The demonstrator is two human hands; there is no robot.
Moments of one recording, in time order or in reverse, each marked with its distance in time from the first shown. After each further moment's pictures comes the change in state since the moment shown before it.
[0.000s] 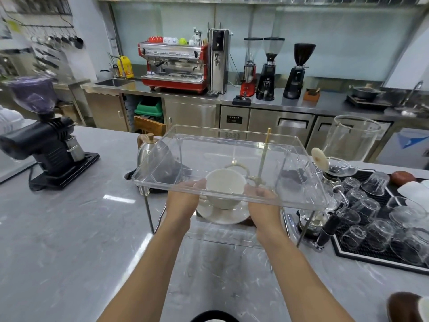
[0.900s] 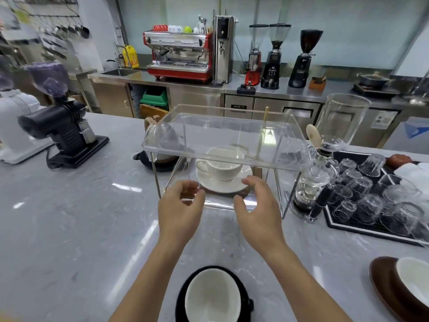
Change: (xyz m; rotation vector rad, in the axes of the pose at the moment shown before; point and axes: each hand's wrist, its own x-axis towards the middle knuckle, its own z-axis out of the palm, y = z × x) left_hand -0.123 -0.006 -0.023 0.266 0.220 0.274; right_hand -0.102 0.014 -0.041 -0.399 -0.116 -0.579
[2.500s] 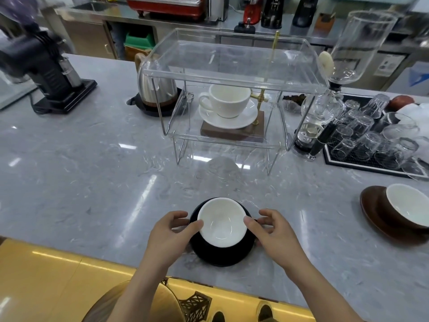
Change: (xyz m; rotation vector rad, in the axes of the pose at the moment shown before) left_hand -0.129 -0.110 -0.078 -0.012 -0.357 -0.613; right_hand -0.159 0.071 -0.019 0.058 -0.293 0.708
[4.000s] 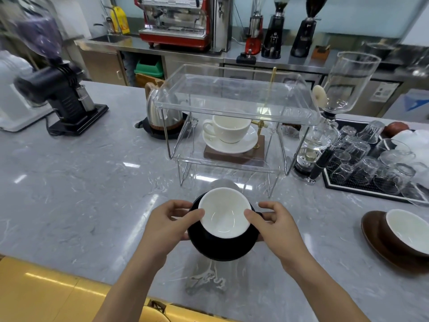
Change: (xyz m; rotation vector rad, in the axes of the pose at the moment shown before) left_hand 0.007 0.071 -0.010 -0.145 -0.015 0.169; right_hand 0.010 -0.066 -0.006 0.200 0.041 -0.112
